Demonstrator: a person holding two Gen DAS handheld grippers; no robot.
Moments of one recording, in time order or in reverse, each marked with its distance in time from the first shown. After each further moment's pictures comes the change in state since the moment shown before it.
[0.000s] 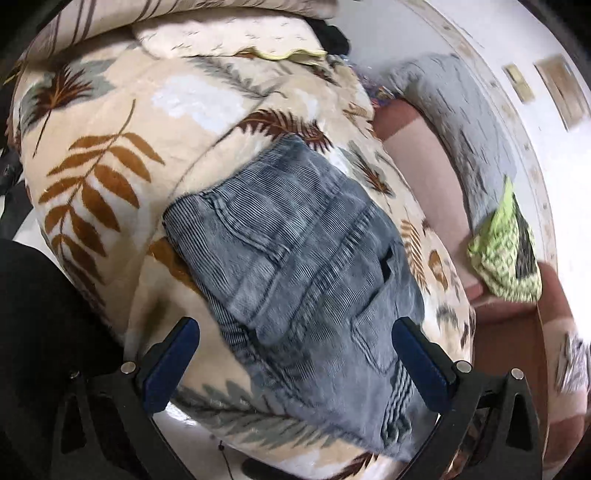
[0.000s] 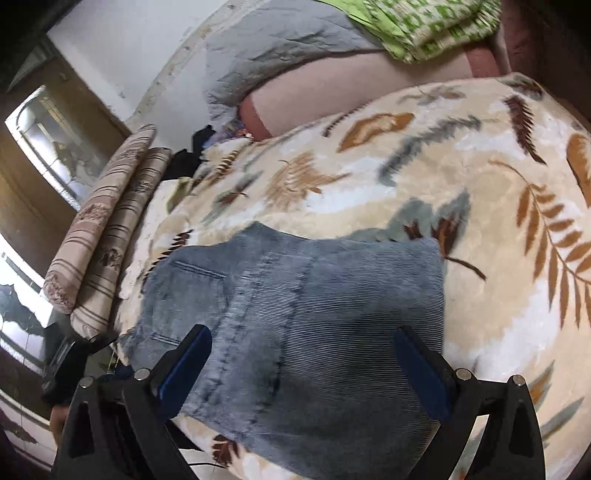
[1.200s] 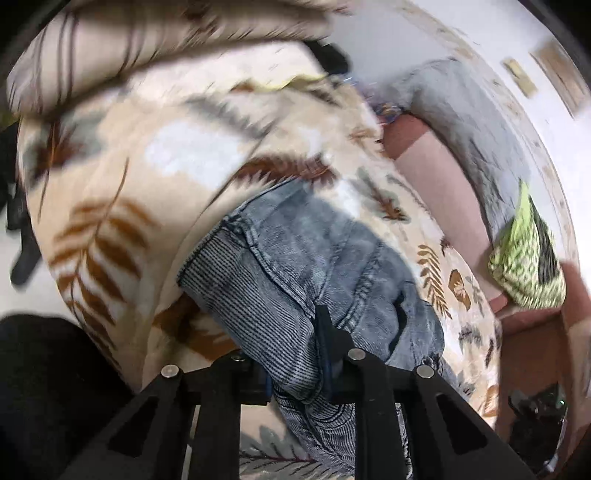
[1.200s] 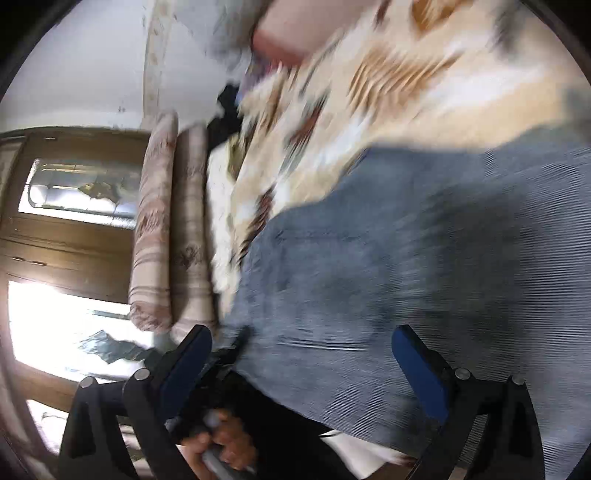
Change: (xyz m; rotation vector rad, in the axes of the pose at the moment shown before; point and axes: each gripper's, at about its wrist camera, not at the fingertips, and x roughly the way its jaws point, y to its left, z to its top) left arm -0.001 -0.026 0.026 0.119 -0.113 0.107; right arm 0.091 0.061 0.018 0.329 0.278 0.335
